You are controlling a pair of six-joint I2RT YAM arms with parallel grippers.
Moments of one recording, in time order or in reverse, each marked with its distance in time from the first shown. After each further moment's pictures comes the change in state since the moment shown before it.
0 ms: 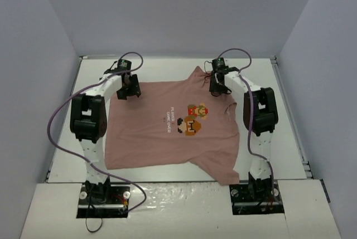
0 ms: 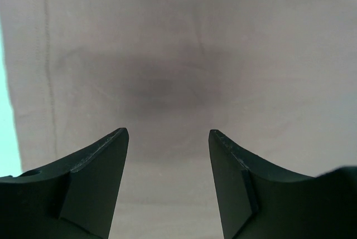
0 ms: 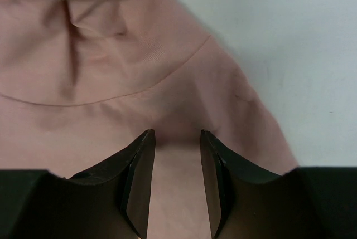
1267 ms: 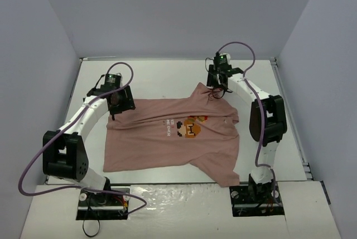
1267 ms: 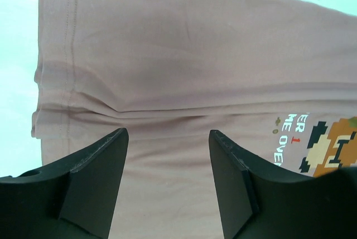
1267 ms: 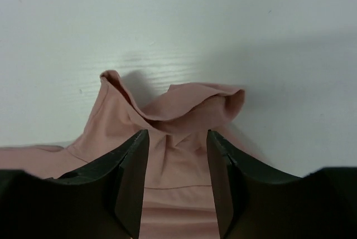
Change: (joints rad) left arm -0.015 -0.525 -0.431 -0.001 0.050 -0.051; right arm 0.035 -0.179 -0.099 0.112 -0.033 -0.005
